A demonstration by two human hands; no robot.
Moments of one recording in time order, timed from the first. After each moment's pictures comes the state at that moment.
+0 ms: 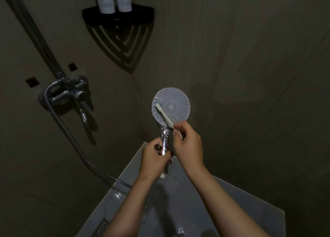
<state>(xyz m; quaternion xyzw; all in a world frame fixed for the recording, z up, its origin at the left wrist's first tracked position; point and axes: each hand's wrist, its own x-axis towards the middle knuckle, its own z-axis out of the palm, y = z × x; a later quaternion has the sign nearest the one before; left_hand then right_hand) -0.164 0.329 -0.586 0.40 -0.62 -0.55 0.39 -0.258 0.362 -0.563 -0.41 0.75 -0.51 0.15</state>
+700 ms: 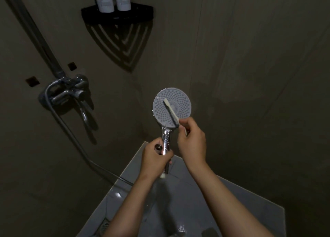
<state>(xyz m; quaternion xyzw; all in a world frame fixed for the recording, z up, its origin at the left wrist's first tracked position) -0.159 0.330 -0.592 0.42 -0.62 -0.54 0.37 -0.259 0.363 -0.559 -0.37 0.76 -0.52 0.11</state>
